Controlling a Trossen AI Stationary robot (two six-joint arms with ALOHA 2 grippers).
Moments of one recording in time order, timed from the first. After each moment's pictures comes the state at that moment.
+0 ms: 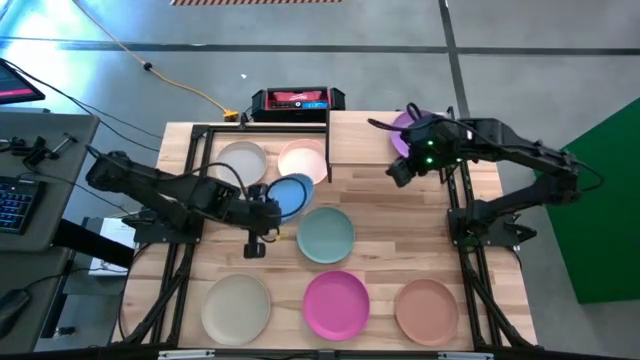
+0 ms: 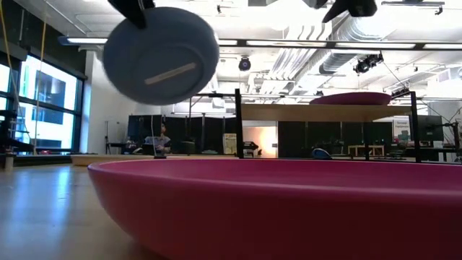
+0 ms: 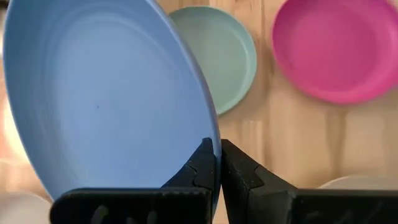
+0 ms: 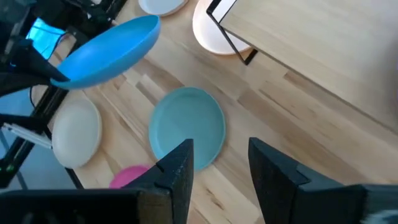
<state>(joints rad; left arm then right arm) -0.28 1.34 1.27 -0.99 -0.23 -0.19 -0.18 1.23 1.52 -1.17 0.00 0.77</state>
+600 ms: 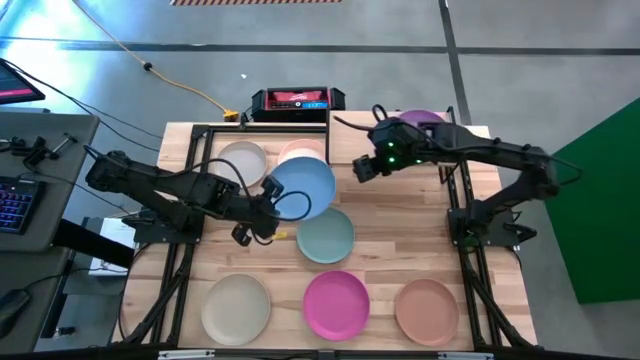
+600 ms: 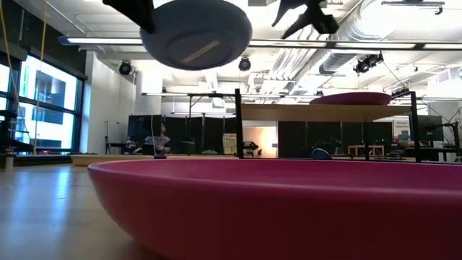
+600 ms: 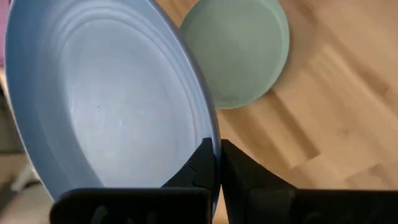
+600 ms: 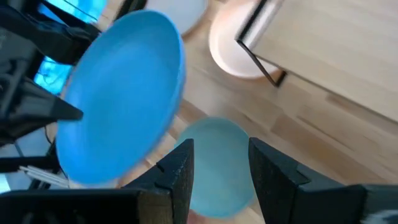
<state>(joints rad) -0.26 1.34 1.29 -1.01 -0.37 0.59 -0.18 1.43 1.52 -0.92 0.01 0.86</state>
